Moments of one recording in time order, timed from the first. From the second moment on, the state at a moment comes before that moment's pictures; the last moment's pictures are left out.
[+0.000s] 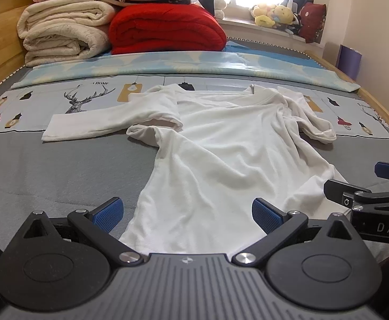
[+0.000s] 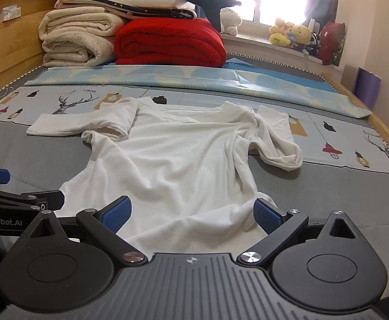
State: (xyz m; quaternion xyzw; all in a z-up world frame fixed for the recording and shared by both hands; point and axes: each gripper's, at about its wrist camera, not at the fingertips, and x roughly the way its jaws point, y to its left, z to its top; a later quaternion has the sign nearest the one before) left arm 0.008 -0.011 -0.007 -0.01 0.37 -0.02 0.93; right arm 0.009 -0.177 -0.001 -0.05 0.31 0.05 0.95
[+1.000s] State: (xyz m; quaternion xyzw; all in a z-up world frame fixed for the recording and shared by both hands) left arm 0.009 -0.011 -0.005 0.00 0.37 -0.02 0.93; right arm 0.008 -0.177 -0.001 -0.05 0.31 0.05 0.95
